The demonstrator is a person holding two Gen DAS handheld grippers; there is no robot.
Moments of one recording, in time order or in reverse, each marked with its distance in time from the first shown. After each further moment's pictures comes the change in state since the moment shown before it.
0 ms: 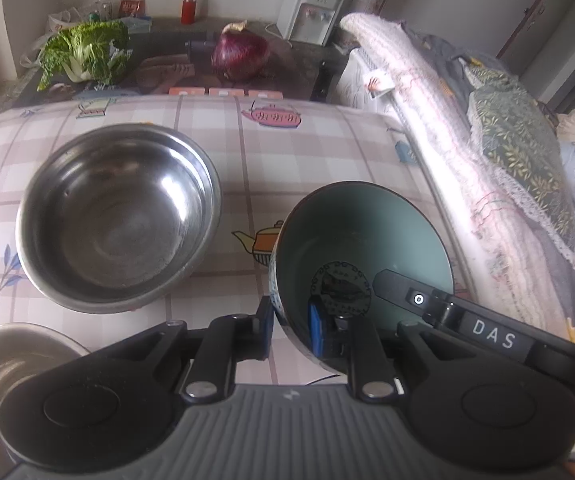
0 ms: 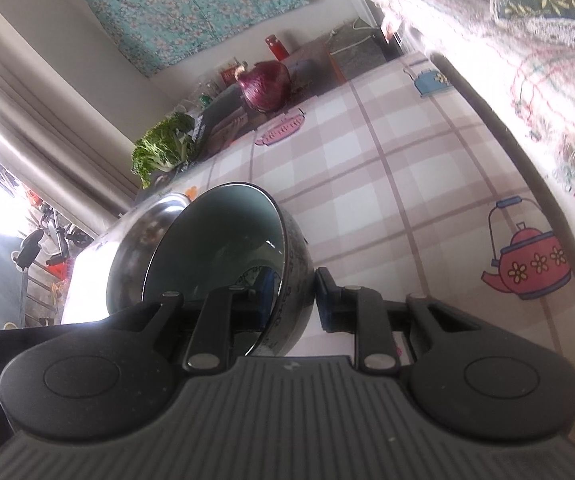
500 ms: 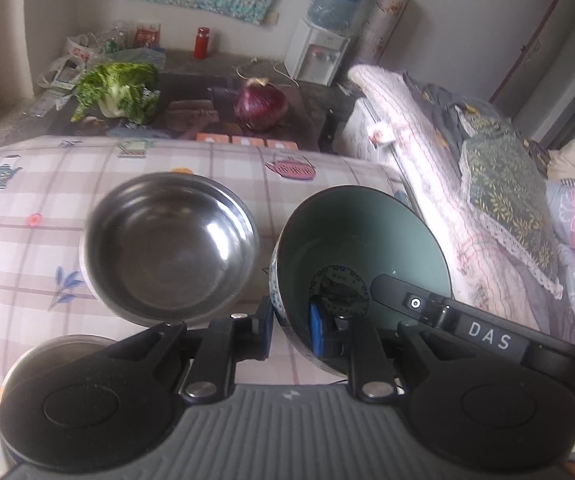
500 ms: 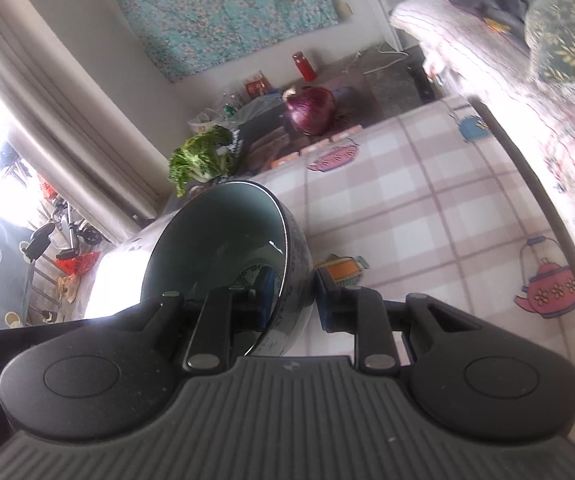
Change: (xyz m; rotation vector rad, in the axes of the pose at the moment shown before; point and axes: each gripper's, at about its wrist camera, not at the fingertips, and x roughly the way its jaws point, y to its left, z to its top) left arm -0.065 0.027 0.004 -0.038 -0.113 -0.002; right arm -0.030 0.062 0.008 -0.079 -0.041 0.027
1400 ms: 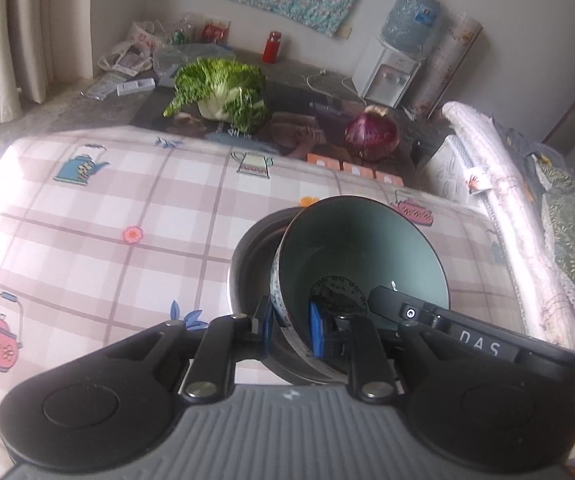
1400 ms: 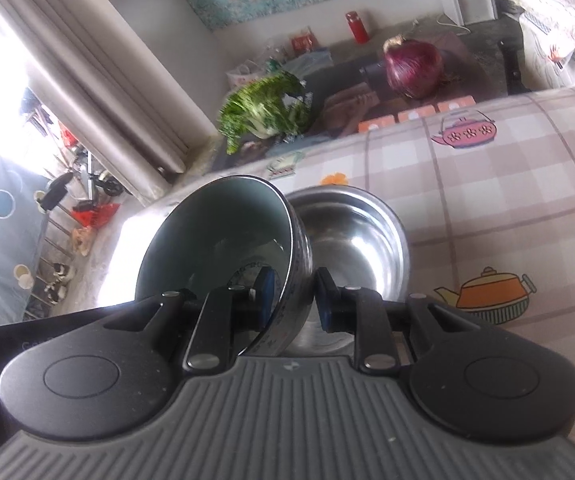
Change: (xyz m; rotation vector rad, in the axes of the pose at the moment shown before) left arm 0.019 0.121 0.033 -0.123 -0.008 0.100; right arm 0.112 0.107 0.005 -0.096 0.132 0.049
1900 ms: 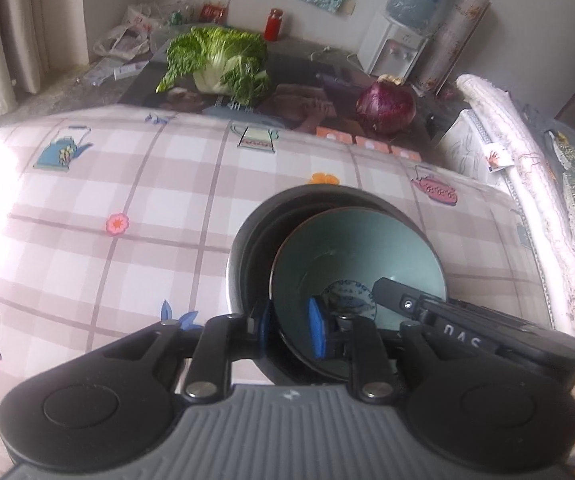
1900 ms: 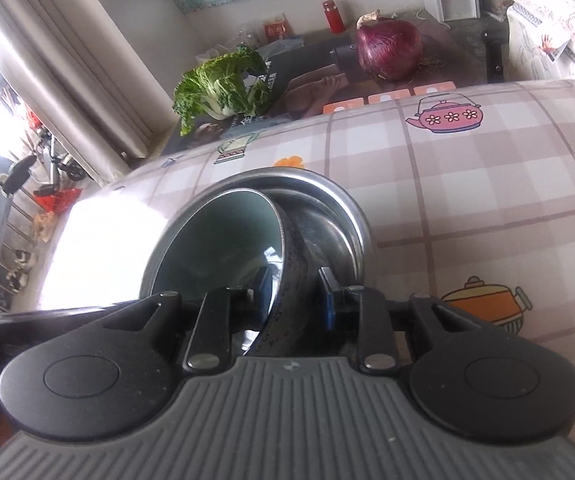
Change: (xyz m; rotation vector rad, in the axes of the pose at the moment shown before) left arm 0.036 0.002 -0.002 0.030 0.043 0.028; right arm 0.050 -0.019 -0.003 -0.039 0.021 -0.104
